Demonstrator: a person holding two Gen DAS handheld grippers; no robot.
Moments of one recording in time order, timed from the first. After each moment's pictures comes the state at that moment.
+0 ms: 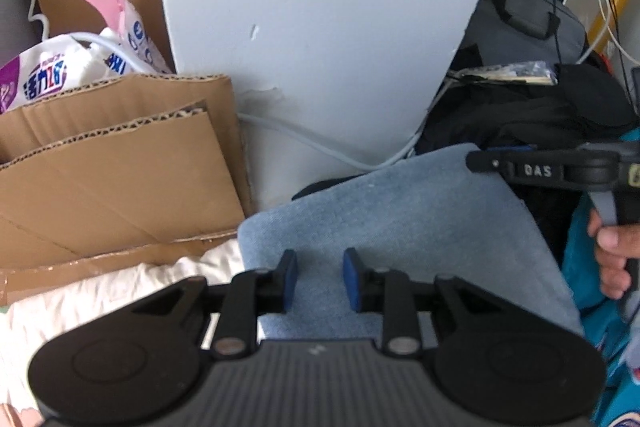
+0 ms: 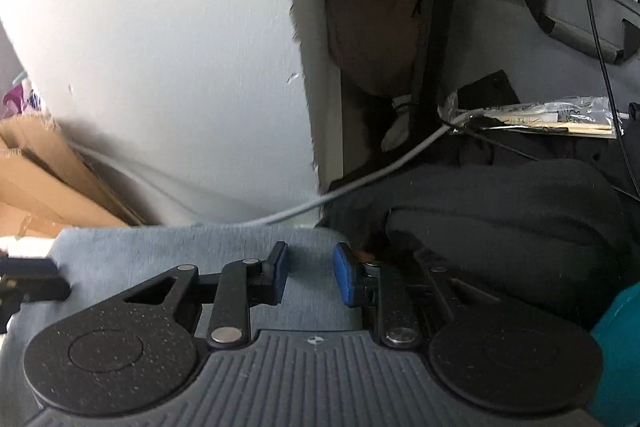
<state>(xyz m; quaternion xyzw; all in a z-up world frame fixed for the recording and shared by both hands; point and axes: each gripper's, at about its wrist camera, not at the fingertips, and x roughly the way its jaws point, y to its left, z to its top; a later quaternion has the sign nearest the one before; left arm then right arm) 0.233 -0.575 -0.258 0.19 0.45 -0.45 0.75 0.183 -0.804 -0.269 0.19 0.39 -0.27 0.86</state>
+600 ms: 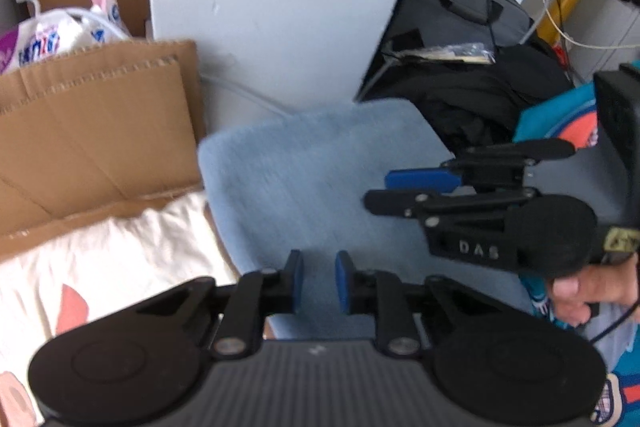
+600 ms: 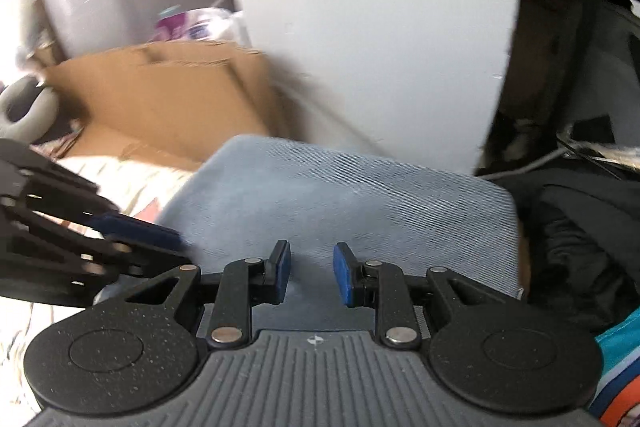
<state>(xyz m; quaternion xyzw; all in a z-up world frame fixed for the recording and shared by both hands) 0.193 -0.537 -0.249 0.18 0.46 -0.50 0.71 0.171 -0.688 -0.248 0.12 0.40 -0.10 0.90</state>
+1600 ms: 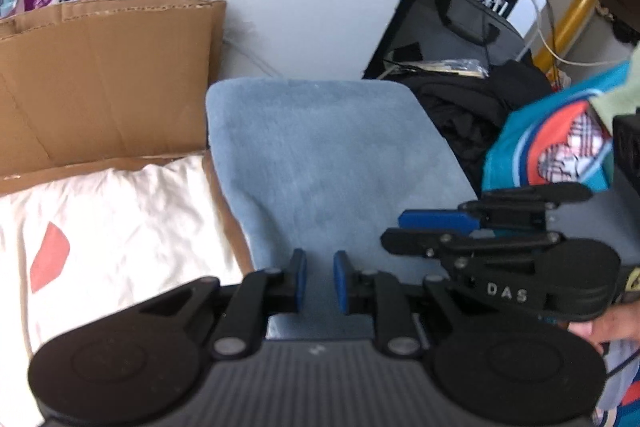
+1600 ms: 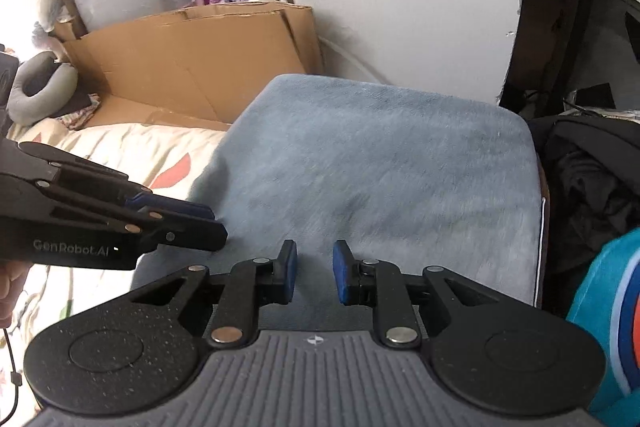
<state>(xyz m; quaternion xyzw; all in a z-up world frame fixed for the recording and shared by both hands) 0.164 -0.475 -0.271 0.10 0.46 -0.49 0.73 0.125 -0.634 -0.261 0.12 0.41 -0.10 0.90</state>
